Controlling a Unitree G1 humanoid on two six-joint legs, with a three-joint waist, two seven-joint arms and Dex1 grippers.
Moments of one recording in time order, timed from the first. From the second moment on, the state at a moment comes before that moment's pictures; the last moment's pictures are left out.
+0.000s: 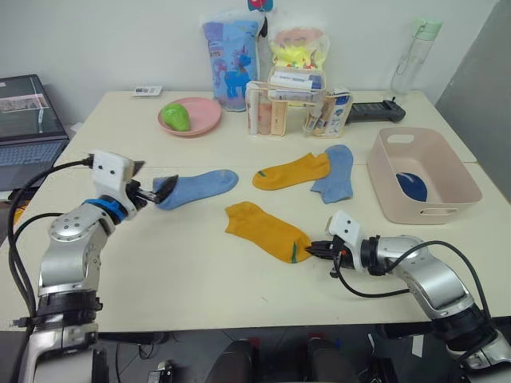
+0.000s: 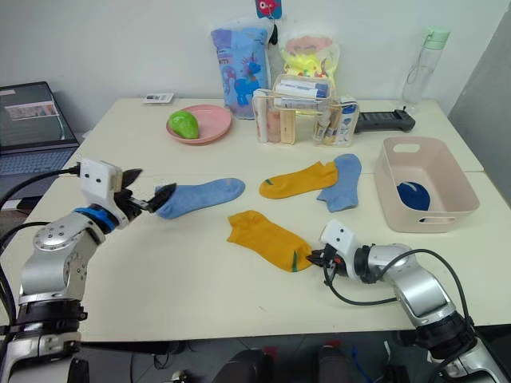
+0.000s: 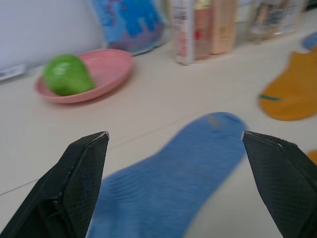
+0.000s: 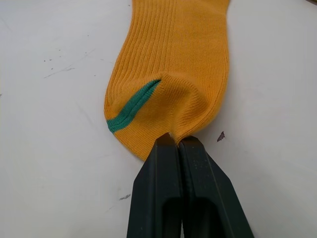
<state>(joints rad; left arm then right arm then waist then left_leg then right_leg) -0.33 0.65 0.22 0.02 -0.35 0.35 -0.67 -0.29 -0.59 0.26 -0.23 0.21 0.60 0.87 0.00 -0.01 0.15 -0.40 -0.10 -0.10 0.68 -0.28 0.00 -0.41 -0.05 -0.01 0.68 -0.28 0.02</state>
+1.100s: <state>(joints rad) -0.36 0.57 -0.02 0.10 -0.25 0.42 -0.82 -0.36 -0.56 0.25 -0.19 0.21 0.63 0.80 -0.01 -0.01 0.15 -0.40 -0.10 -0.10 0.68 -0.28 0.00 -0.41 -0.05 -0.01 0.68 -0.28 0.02</state>
